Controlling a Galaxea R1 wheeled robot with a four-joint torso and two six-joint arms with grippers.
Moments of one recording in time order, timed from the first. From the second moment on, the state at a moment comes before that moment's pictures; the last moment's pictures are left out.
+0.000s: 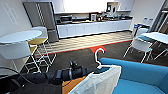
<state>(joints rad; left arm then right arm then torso) 0.29 2.38 -0.97 0.57 -0.23 -1.12 -1.62 2.90 -2.55 0.15 0.12 -0.20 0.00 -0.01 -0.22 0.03</state>
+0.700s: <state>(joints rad) 0.30 2.37 -0.97 0.57 -0.23 -1.12 -1.62 2.90 -2.55 0.15 0.12 -0.20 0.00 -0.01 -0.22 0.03</state>
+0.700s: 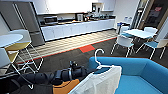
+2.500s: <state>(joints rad) 0.31 2.33 -0.96 0.58 -0.23 -1.12 -1.62 2.91 -2.55 0.15 0.11 -0.21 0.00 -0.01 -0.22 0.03</state>
